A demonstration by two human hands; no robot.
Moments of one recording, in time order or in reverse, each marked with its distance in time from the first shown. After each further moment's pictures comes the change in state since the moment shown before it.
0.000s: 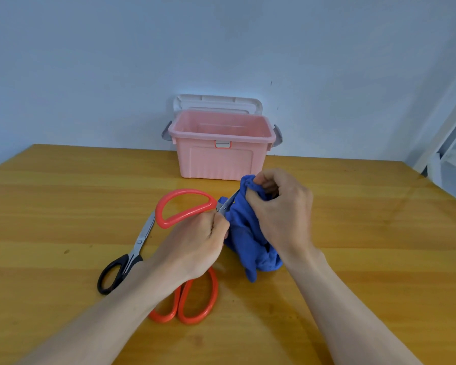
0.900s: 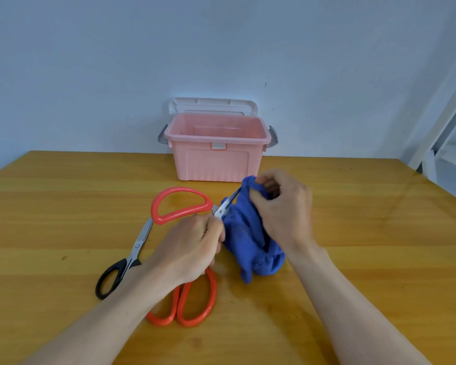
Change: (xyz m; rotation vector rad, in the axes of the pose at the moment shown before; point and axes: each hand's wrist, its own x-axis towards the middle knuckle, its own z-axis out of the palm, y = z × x) left_hand -0.001 -0.002 -0.001 -0.118 -0.036 -0.044; right_hand 0.003 0.006 -0.006 -0.023 -0.036 0.087
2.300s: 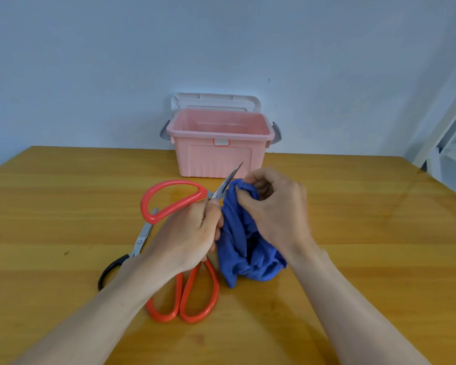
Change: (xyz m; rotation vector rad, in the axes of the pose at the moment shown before) left_hand 0.003 0.004 -0.008 0.027 0.076 0.043; right_hand -0.005 -0.024 0.000 0.051 -0.135 0.049
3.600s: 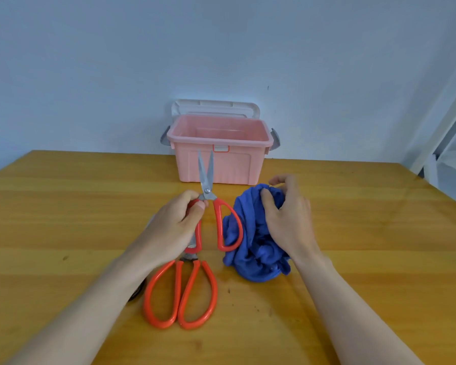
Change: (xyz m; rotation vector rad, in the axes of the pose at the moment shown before) left_hand 0.017 -0.028 -0.016 0.037 0.038 0.006; right_hand 0.003 0.041 -0.005 -0.046 0.029 0.121
